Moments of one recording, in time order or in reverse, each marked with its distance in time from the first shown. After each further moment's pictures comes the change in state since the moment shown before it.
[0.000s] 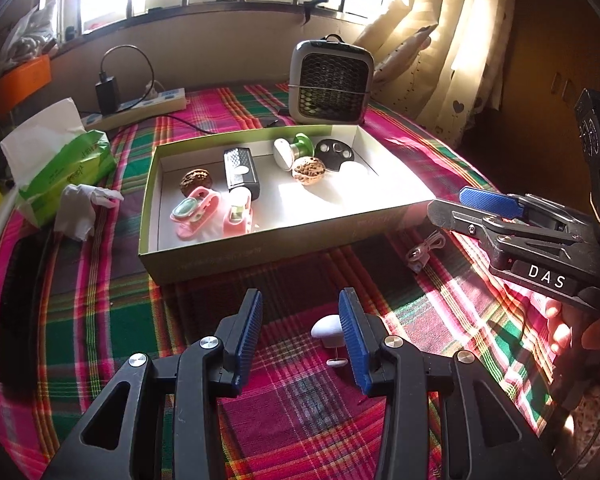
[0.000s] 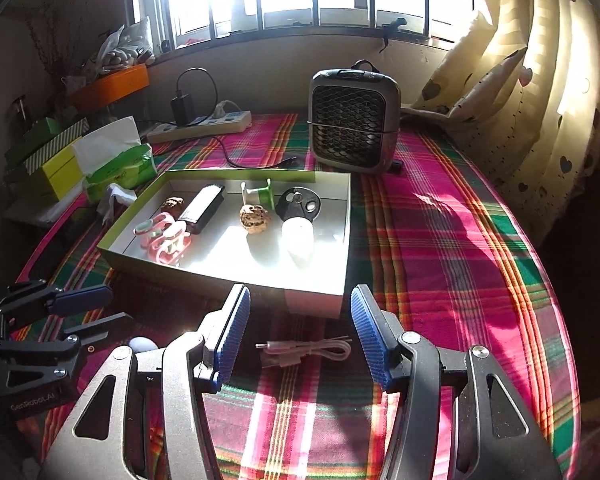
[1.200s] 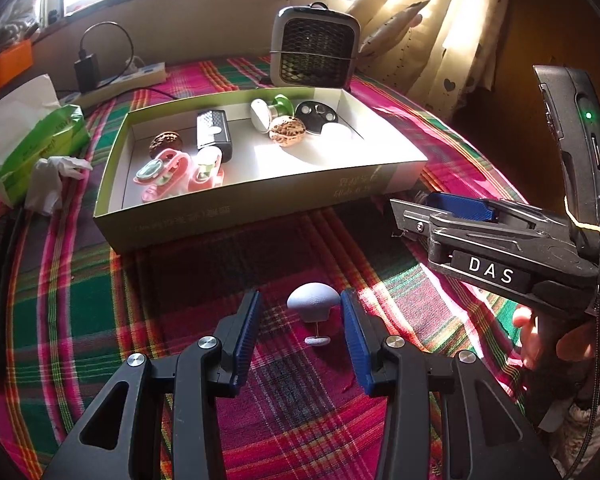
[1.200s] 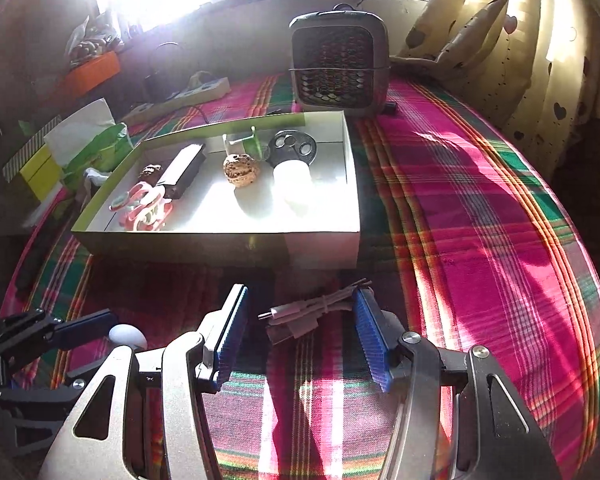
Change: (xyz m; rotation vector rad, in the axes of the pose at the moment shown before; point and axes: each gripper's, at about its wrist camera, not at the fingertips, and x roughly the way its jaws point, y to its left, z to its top) left arm 0.020 -0.010 -0.015 0.013 0.071 -0.045; right arm 0.033 0.003 -0.017 0.114 0.115 -0.050
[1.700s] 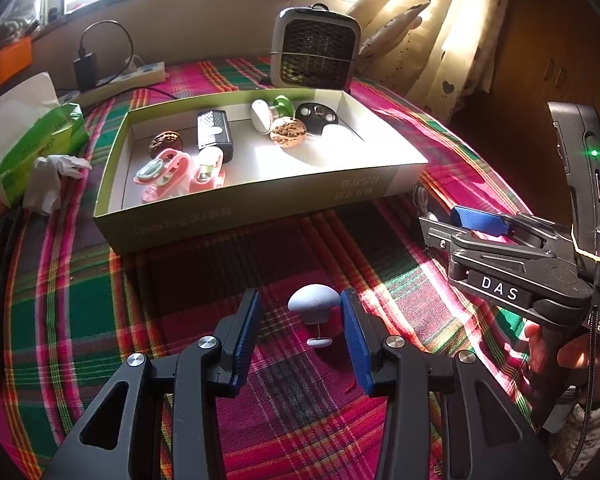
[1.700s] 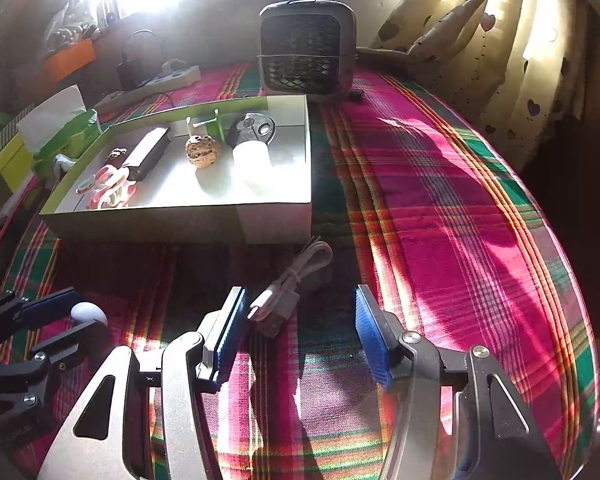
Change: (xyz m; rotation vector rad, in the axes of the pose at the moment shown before) left arm 0.001 0.002 0.001 -0.004 -0.003 -0.008; right arm -0.005 -0.011 -0.011 -0.013 0.020 -0.109
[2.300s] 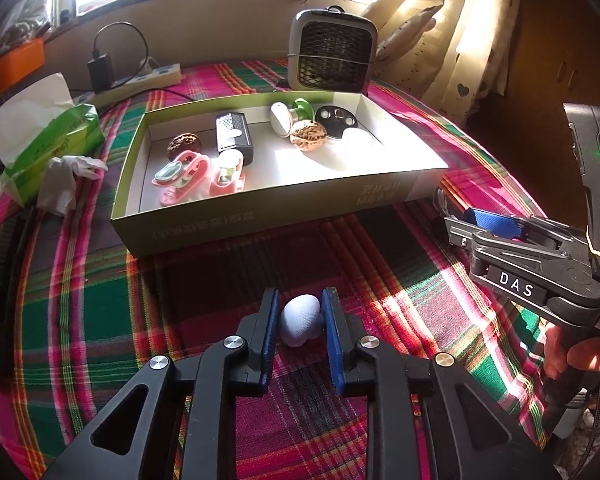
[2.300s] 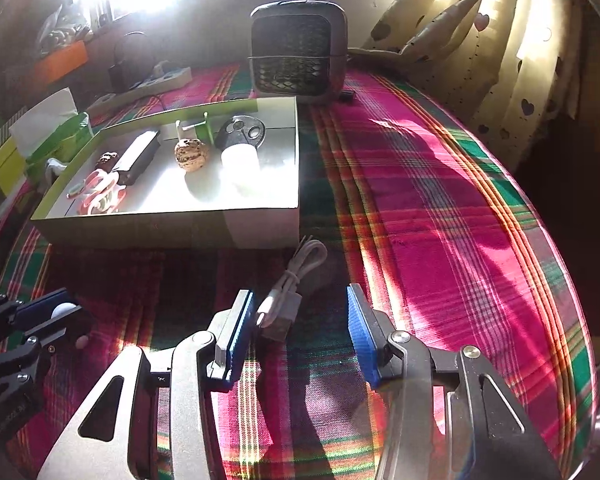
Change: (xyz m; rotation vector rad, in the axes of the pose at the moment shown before) left arm 0.001 0.005 0.002 -0.012 -0.011 0.056; right arm 0.002 0.000 0.003 0.003 -0.004 -0.004
